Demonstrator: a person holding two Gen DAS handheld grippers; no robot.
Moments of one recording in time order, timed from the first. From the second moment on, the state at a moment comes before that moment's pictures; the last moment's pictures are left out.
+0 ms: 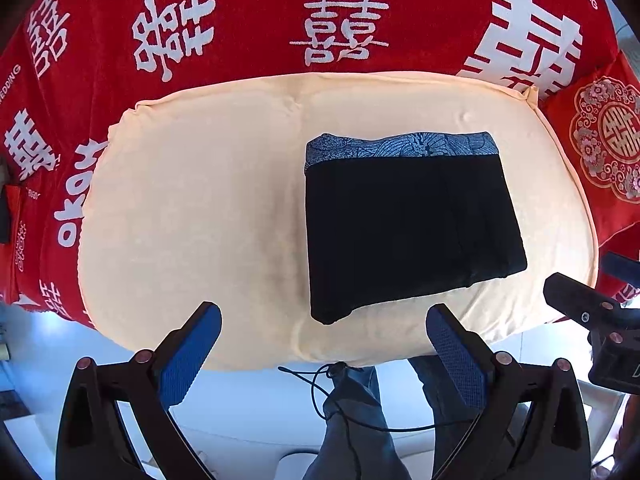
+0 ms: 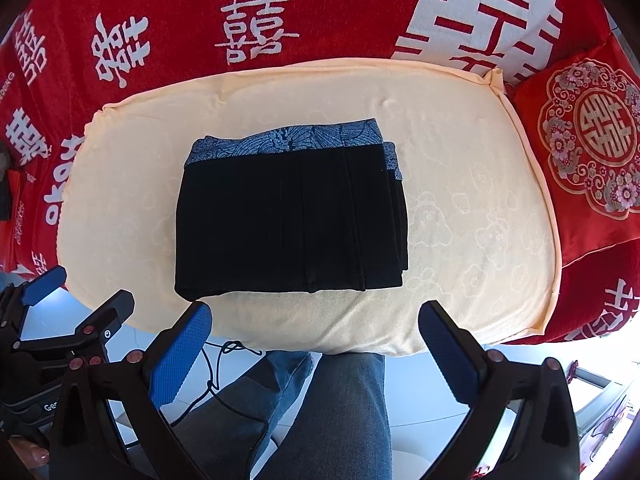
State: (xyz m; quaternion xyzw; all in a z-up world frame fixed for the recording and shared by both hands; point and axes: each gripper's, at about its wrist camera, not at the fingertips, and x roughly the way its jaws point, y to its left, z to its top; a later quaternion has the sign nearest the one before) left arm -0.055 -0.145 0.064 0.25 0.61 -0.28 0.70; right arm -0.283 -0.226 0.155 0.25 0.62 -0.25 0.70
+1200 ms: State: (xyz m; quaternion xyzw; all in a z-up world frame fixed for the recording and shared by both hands) left arm -0.055 -0.150 0.057 0.25 0.61 -0.27 0.70; right arm -0.277 -0.230 0.147 0.25 0.63 -0.24 0.69
